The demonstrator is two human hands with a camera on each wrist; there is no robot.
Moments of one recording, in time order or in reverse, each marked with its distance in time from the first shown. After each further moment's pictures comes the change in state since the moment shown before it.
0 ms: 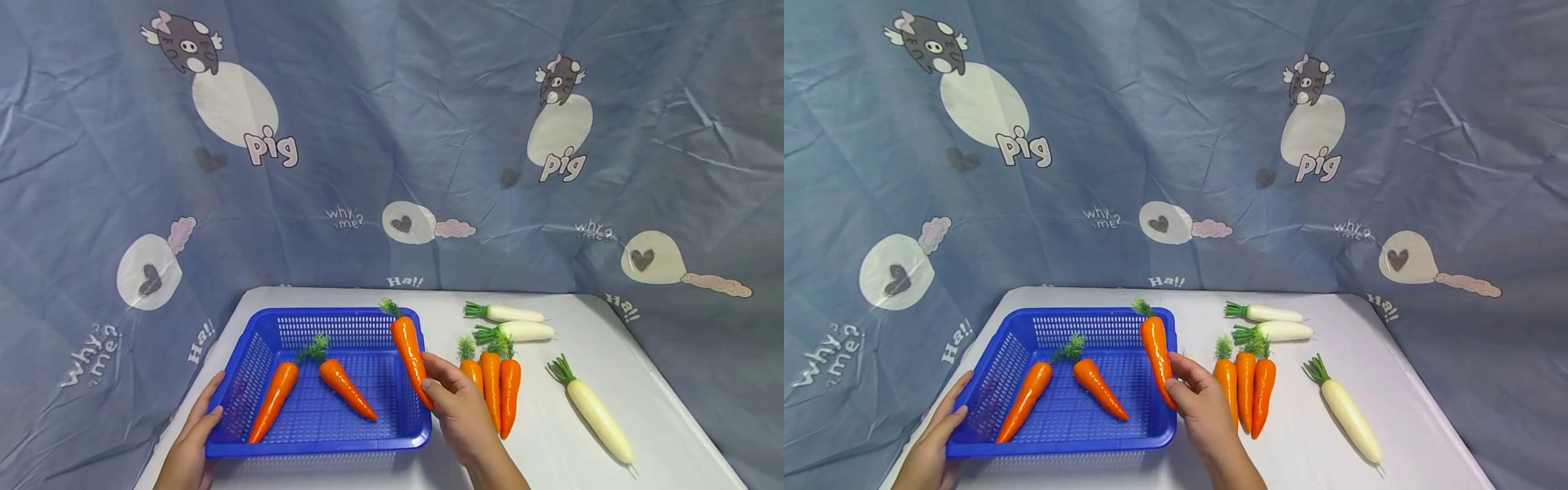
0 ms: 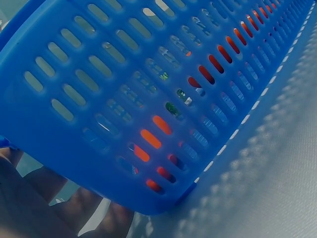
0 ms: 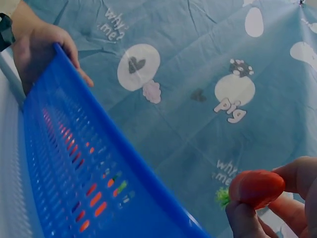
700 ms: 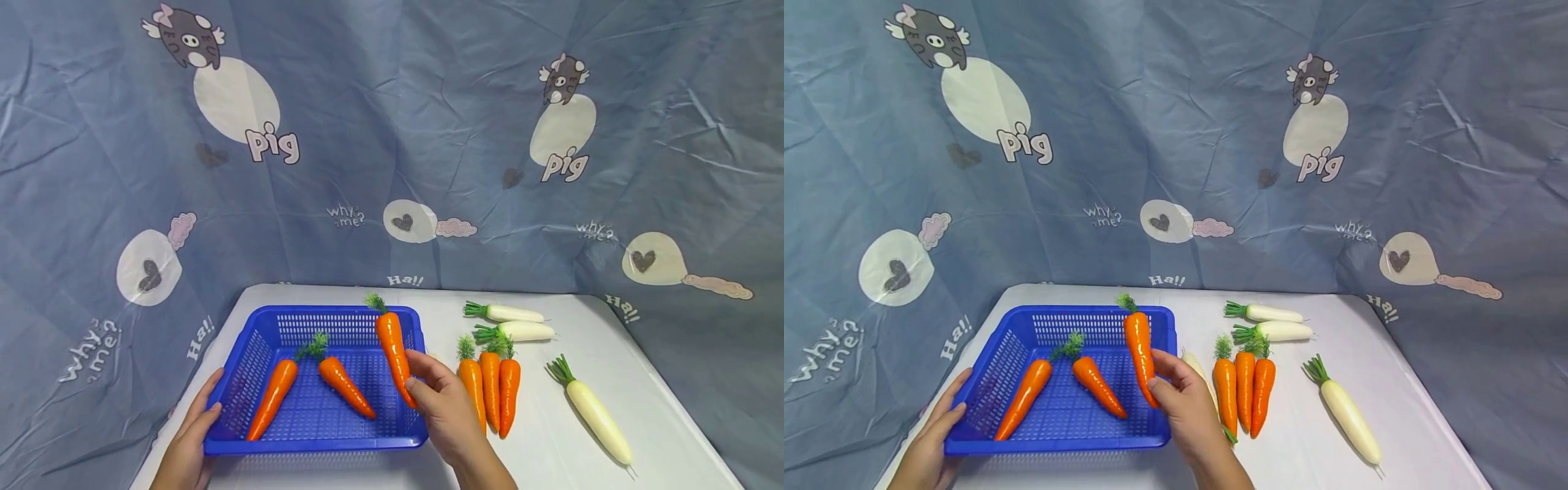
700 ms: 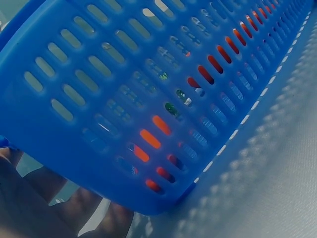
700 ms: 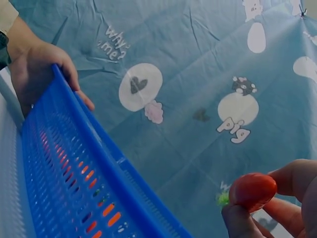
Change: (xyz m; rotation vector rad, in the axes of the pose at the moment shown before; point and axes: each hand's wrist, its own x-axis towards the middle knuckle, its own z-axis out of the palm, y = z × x) left_hand 0.000 -0.001 -0.001 0.017 0.019 -0.014; right_hand -0.001 -0.006 0.022 -0.032 -0.048 -0.007
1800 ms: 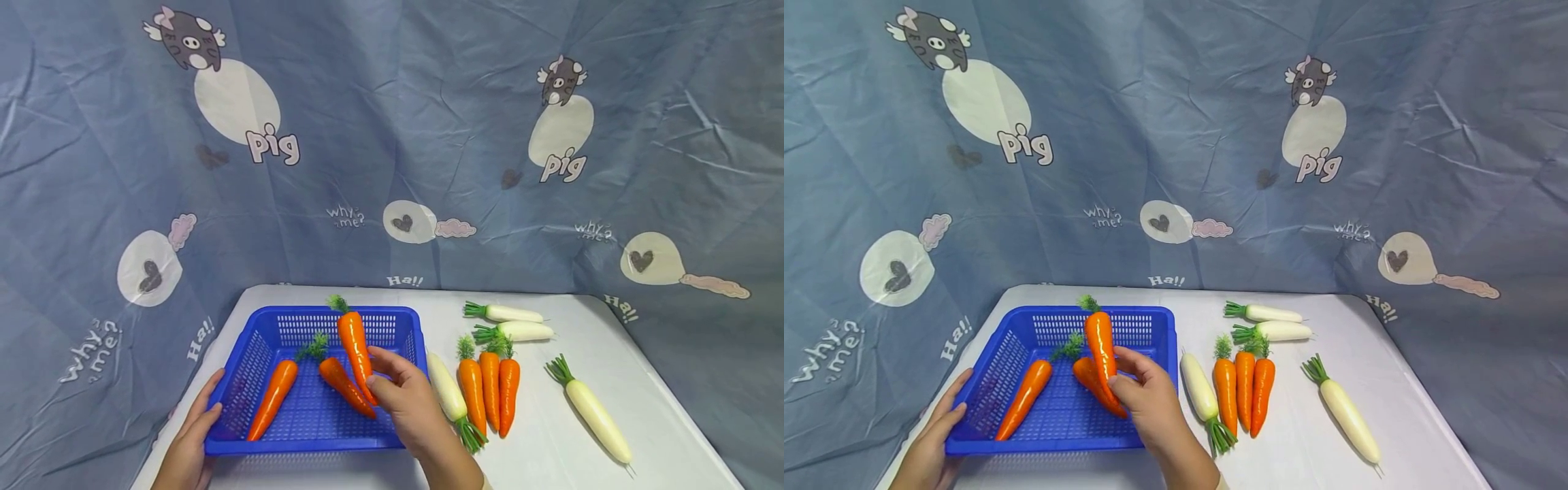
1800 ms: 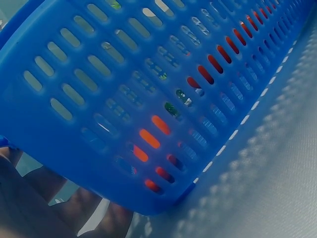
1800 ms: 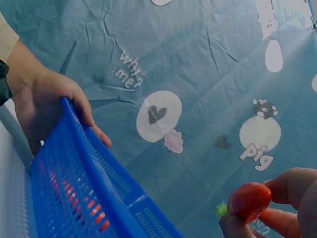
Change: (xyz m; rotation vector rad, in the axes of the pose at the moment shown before) left_hand 0.000 -0.001 0.000 0.000 -0.022 0.023; right_hand 0.013 0.006 0.048 -0.031 -0.120 -0.014
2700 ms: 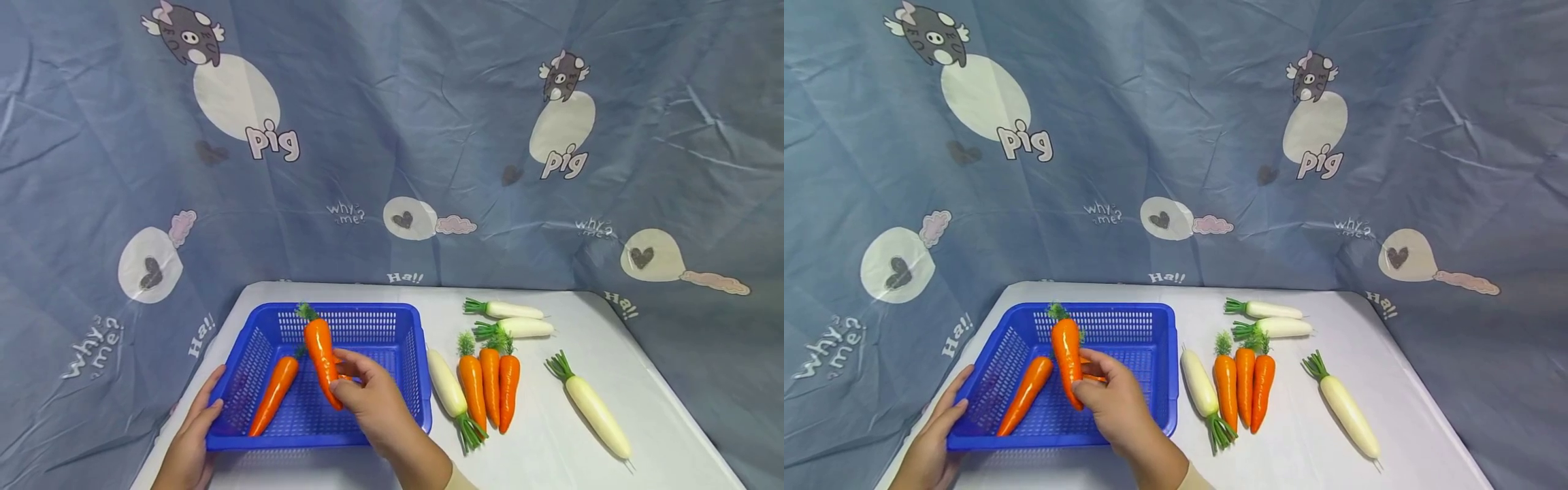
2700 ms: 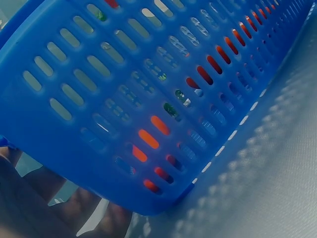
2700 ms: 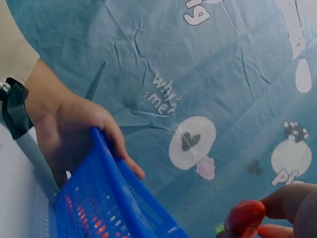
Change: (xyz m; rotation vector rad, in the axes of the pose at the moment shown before) left_hand 0.000 0.001 0.003 0.008 0.015 0.033; right_hand 0.008 0.004 0.048 -0.076 -0.009 0.051
